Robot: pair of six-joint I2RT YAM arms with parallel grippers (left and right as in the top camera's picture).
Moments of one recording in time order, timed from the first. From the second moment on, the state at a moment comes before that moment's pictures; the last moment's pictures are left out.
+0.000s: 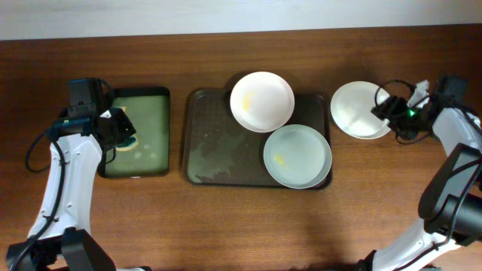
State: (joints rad) left arm 0.17 1.57 1.22 -0.78 -0.05 -0.36; right arm -0.44 1.95 1.33 -0.58 -0.50 0.20
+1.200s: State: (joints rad) left arm 0.04 1.57 1.22 -0.75 0.11 -0.28; right arm 0.34 2.13 1.46 -0.50 -0.28 0.19
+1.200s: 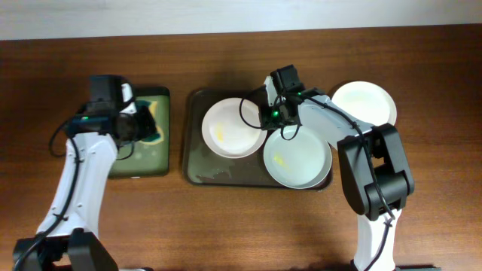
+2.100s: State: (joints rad) left arm -0.36 1.96 1.24 -0.53 0.19 -0.47; right arm 0.38 2.14 1.46 -0.54 -0.36 0.29
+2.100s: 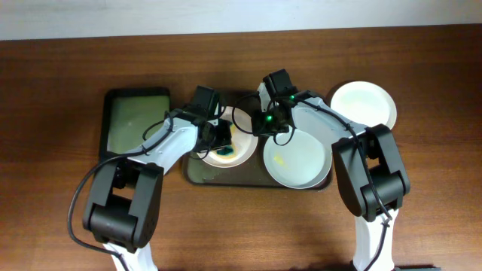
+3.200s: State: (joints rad) left arm -0.31 2.00 1.35 -0.70 -0.15 -0.49; right arm 0.40 2.14 1.46 -0.53 -0.32 0.31
